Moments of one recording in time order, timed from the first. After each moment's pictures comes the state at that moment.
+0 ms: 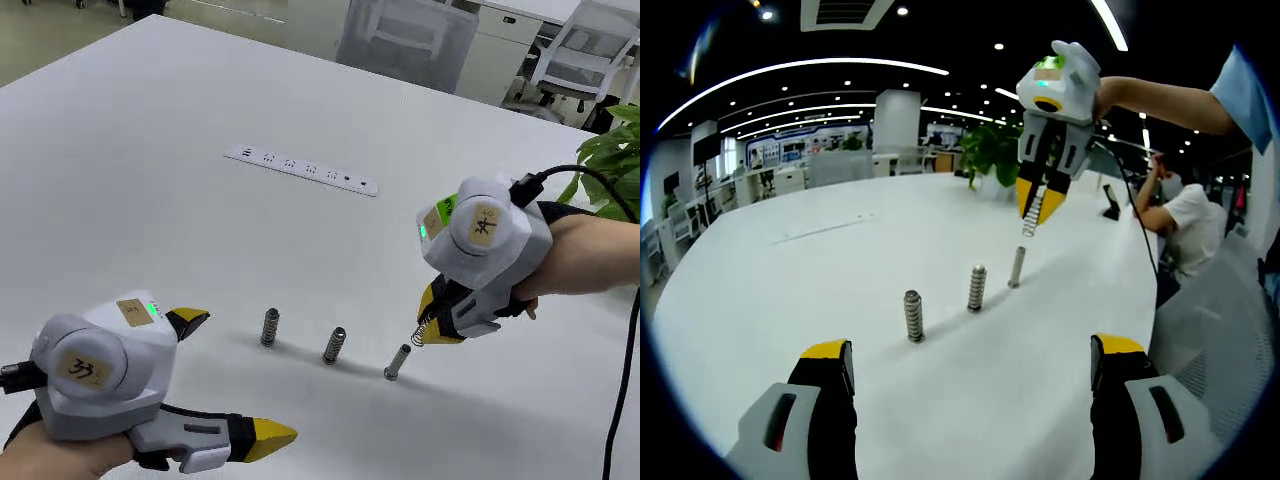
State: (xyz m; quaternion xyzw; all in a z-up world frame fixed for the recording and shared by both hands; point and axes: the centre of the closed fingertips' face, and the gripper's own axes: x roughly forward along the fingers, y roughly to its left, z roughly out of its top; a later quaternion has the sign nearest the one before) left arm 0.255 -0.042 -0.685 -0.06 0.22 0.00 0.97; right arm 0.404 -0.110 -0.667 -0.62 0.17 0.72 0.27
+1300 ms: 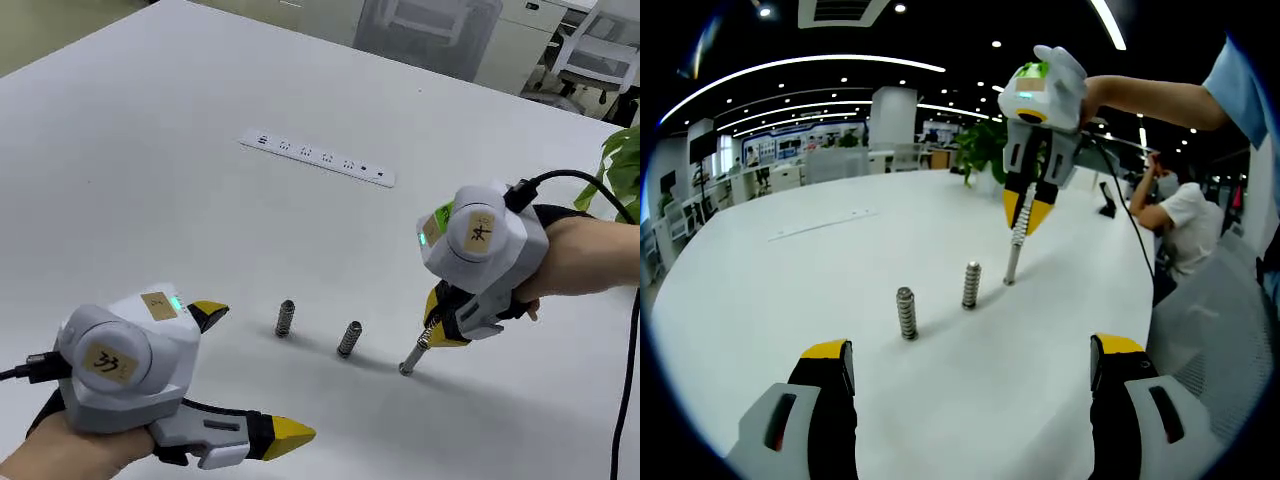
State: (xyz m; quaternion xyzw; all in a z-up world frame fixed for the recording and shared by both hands) left arm 0.256 -0.047 -0.687 -0.06 0.23 -0.01 0.97; right arm 0.401 -0.110 -0.683 -0.63 0.17 0.72 0.25
